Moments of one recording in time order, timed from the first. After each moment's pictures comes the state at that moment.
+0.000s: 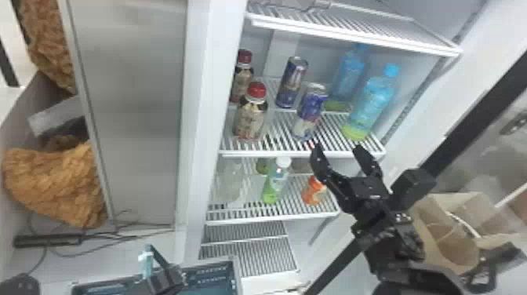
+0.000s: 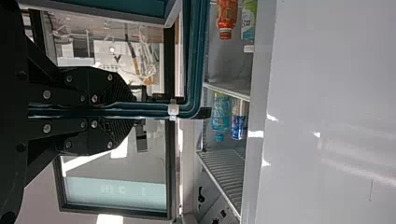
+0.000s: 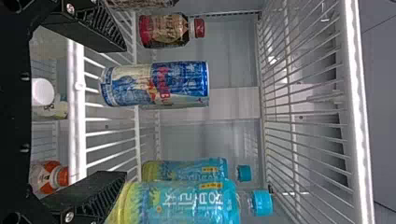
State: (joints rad) left arm 0.30 0.07 0.16 -1.70 1.22 1.29 -0.71; right arm 0.27 -0.05 -0.32 -1.92 -0.20 0.05 0.32
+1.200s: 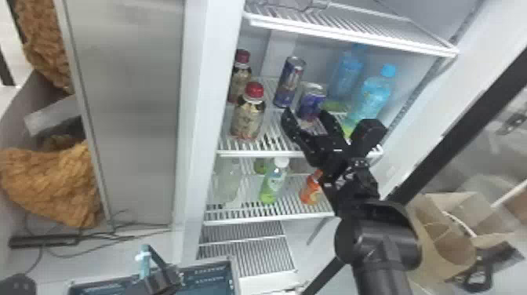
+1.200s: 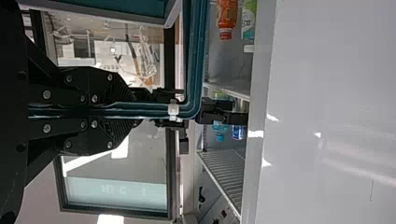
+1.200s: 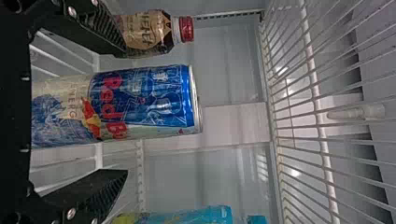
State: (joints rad) left arm 0.30 0.08 0.15 -1.70 1.23 1.29 -0.71; right arm -0.05 -0.11 -0.20 -1.63 -0.21 0.08 0.31
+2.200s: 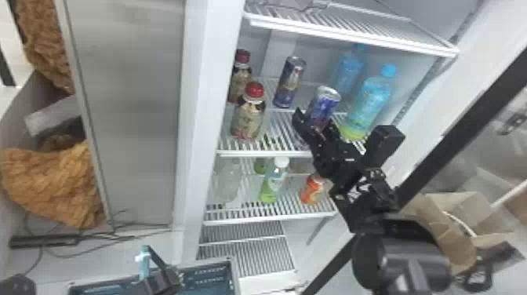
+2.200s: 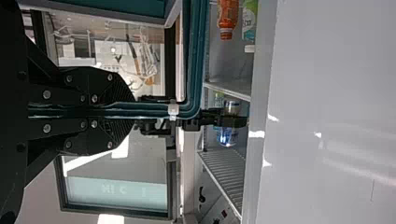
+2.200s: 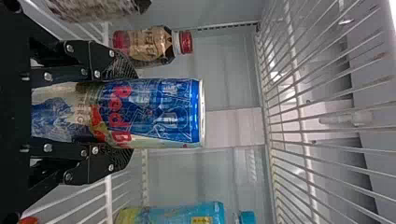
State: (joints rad) left arm 0.30 0.08 0.15 -1.70 1.23 1.29 -0.71; right arm 0.10 -0.12 -0.22 -1.89 -0.23 0.21 0.27
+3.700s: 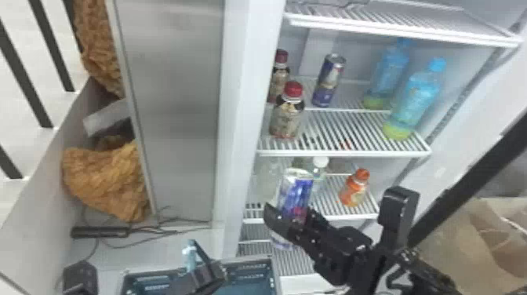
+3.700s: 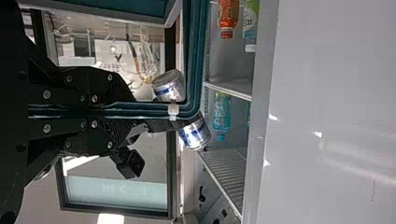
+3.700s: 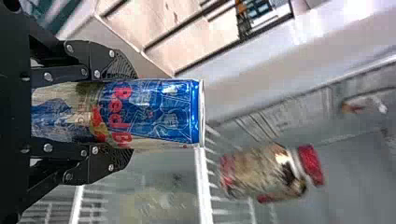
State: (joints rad) left arm 0.30 0.08 0.15 -1.70 1.23 1.29 -0.71; right arm 0.54 -0.13 -0.09 -2.44 -0.40 0.78 0.33
